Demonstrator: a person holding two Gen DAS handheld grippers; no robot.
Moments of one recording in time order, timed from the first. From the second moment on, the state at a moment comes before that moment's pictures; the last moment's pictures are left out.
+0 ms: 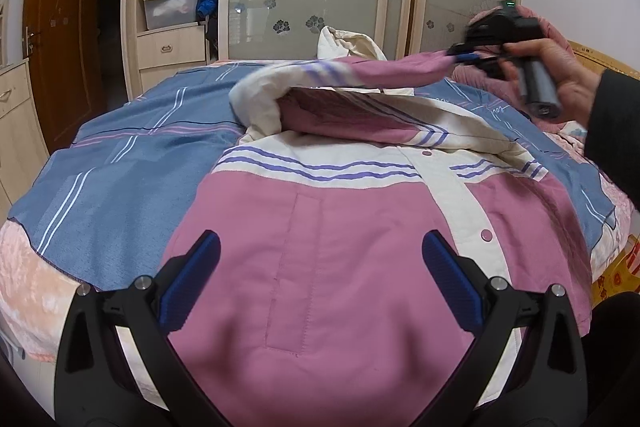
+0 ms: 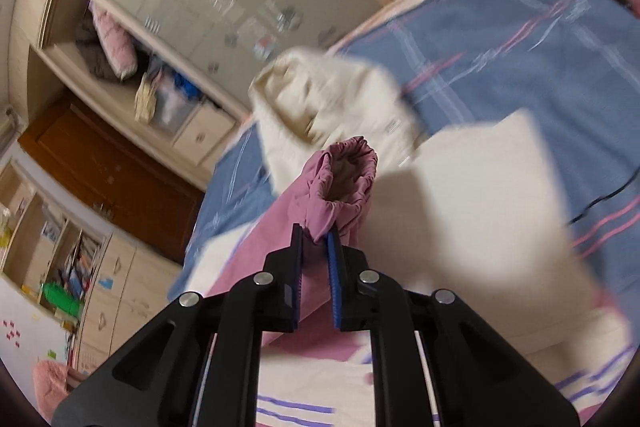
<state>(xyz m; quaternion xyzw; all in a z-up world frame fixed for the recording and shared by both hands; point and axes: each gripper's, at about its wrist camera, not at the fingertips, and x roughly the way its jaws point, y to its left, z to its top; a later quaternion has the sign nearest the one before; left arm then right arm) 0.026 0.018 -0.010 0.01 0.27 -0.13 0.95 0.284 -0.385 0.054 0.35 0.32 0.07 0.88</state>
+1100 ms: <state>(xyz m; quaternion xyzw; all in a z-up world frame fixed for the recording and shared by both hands) 0.032 0.020 -0.024 0.01 0.29 -0.08 0.95 -0.021 -0.362 -0.007 0.13 0.22 0.00 0.97</state>
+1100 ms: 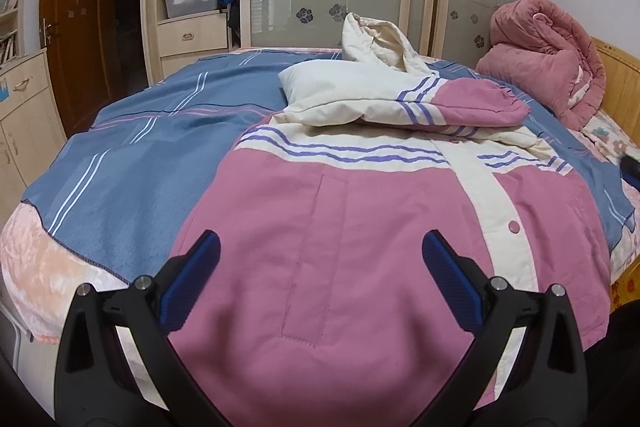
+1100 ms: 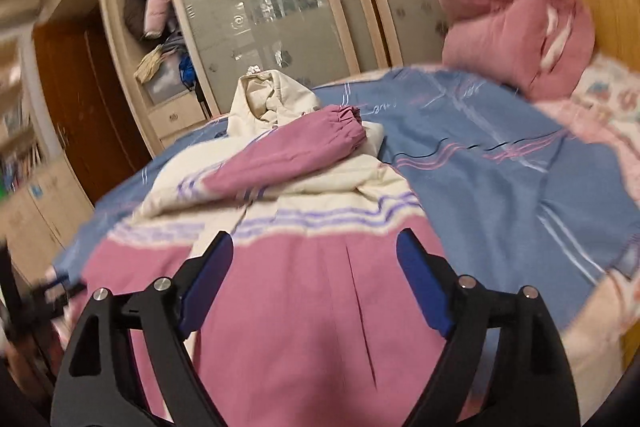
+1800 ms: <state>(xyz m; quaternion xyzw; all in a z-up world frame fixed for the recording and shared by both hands) 0.025 0.008 -0.029 0.03 0.29 -0.07 0.95 -0.040 -0.339 -0.022 0.08 0.22 0.03 0.97</state>
